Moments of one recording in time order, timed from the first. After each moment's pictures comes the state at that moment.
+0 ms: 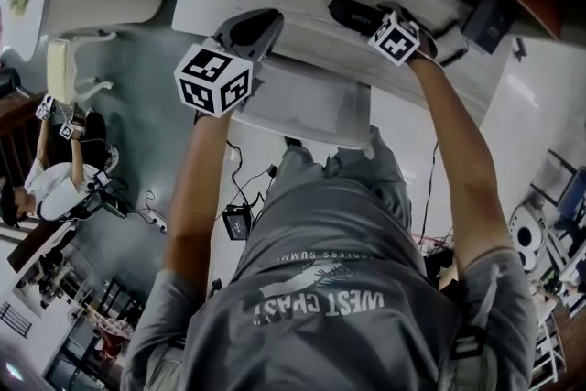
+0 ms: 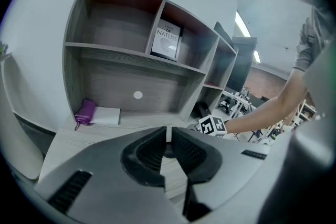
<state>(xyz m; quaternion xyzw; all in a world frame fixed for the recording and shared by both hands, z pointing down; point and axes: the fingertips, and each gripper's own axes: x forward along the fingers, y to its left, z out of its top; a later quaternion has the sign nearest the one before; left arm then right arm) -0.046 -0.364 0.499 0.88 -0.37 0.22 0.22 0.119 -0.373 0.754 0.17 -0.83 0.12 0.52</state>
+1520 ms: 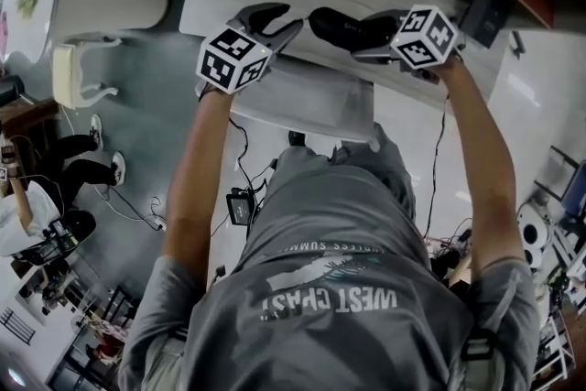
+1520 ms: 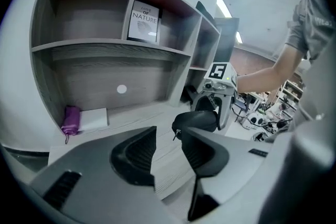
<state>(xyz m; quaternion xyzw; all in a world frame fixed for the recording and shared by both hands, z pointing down) -0.029 -0.356 0.523 0.90 -0.27 0.30 0.17 0.069 -0.305 0.588 0.01 -0.90 0.30 0.31</state>
